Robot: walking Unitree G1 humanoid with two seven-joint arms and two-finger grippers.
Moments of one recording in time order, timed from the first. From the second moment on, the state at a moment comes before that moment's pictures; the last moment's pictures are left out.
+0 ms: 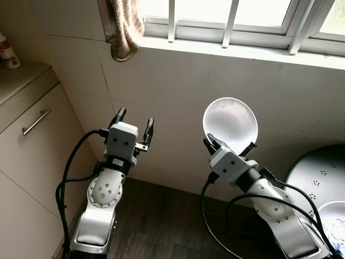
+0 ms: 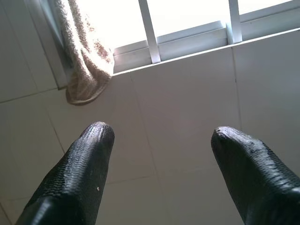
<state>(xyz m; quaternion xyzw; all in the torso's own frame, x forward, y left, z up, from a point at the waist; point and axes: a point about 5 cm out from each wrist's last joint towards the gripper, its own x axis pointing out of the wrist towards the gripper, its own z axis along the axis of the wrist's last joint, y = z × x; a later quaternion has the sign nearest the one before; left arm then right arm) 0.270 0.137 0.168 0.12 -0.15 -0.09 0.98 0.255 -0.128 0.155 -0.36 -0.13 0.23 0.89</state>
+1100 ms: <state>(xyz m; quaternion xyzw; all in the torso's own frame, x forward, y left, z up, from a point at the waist) 0.270 0.142 0.173 0.12 -0.17 -0.08 0.98 0.263 -0.128 0.162 -0.35 -0.16 0.20 0.90</state>
